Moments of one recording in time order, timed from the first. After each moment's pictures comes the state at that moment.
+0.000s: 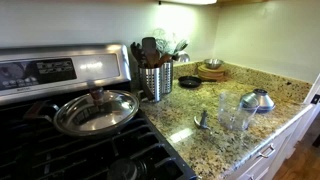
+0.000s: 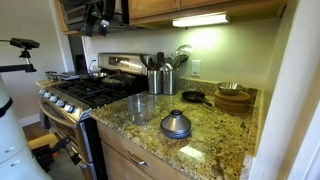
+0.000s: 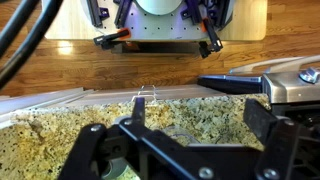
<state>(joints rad) 0.02 -0.70 -0.02 -2.37 0.03 1.42 0.02</state>
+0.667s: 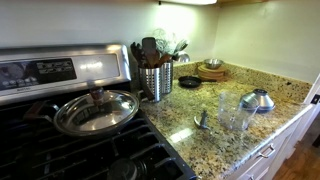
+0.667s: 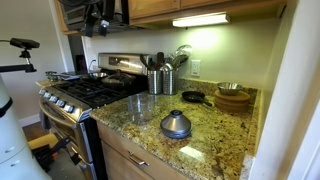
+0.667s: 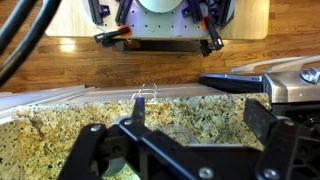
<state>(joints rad) 0.02 -0.69 0.00 -2.37 0.03 1.43 0.03</state>
